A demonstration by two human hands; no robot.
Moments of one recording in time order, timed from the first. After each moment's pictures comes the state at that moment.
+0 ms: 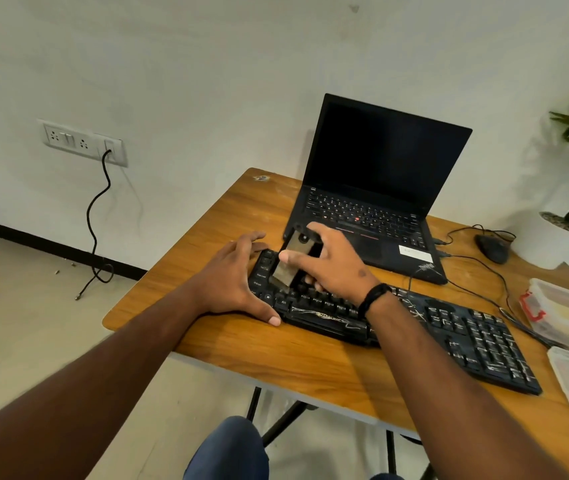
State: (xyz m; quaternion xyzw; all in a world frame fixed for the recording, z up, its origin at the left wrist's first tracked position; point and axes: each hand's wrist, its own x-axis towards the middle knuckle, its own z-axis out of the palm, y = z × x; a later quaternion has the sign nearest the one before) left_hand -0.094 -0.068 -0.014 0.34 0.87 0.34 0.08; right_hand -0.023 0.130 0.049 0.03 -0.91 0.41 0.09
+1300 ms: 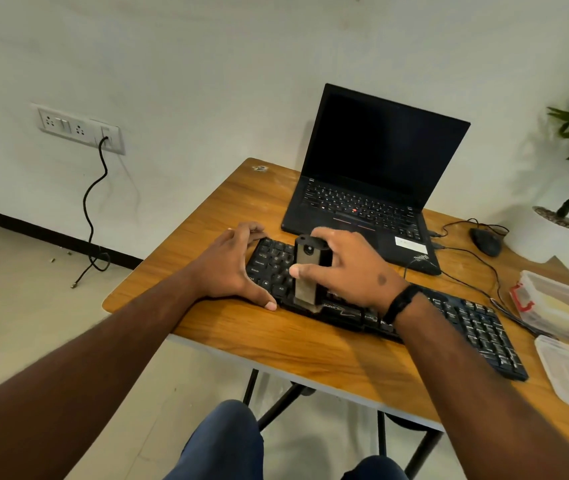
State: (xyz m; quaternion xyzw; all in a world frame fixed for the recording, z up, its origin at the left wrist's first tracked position) left_hand -0.098 -0.068 -0.016 0.34 0.87 0.34 0.07; right_hand 0.023 0.131 0.071 0.09 -0.95 0.28 0.07
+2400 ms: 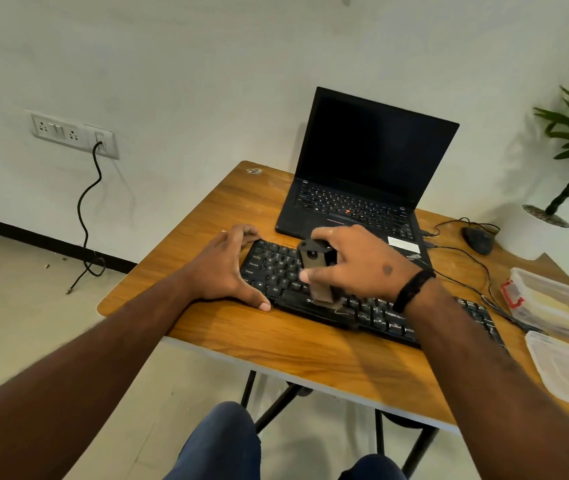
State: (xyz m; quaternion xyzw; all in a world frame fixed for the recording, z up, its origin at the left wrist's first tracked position) left_hand -0.095 -0.067 -0.013 0.35 0.87 0.35 0.07; right_hand 0.028 0.145 0.096 0.08 -0.99 0.15 0.02
